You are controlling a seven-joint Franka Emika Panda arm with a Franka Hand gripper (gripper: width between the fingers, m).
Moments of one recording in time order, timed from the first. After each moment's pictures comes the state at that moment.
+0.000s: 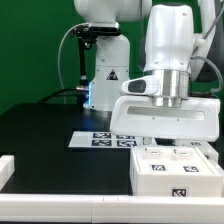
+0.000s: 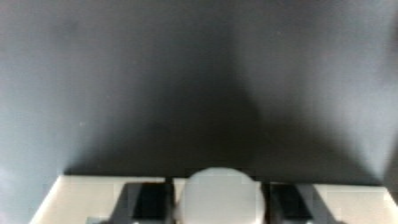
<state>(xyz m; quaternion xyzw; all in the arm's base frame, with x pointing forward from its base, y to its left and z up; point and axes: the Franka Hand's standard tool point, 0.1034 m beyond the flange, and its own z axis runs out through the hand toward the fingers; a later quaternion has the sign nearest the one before) 0.509 0.066 0.018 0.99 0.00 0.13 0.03</state>
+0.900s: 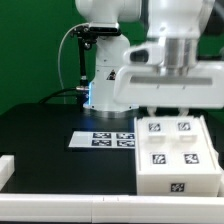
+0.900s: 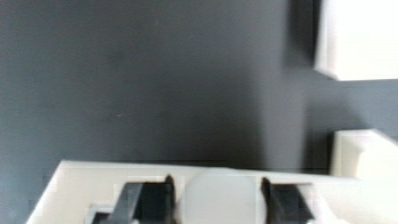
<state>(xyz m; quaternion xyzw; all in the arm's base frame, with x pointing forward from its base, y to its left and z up) 0.509 0.077 0.099 1.00 0.00 -0.04 0.01</state>
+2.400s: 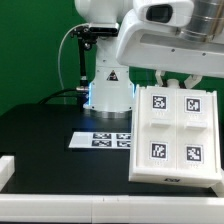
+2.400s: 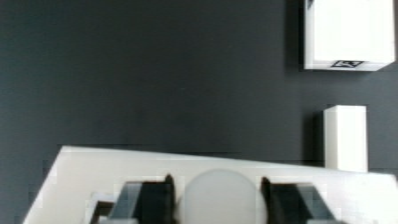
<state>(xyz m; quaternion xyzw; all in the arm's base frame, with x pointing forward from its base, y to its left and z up) 0.569 0.062 0.160 0.97 0.02 -0.22 0.06</state>
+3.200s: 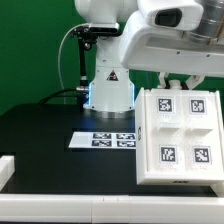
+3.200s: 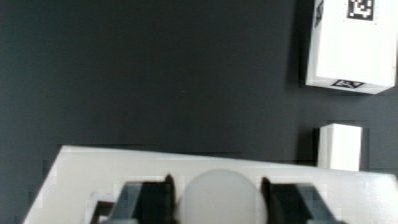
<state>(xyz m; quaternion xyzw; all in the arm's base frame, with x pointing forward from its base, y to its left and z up) 0.567 0.065 0.157 0.97 0.06 -0.23 0.05</state>
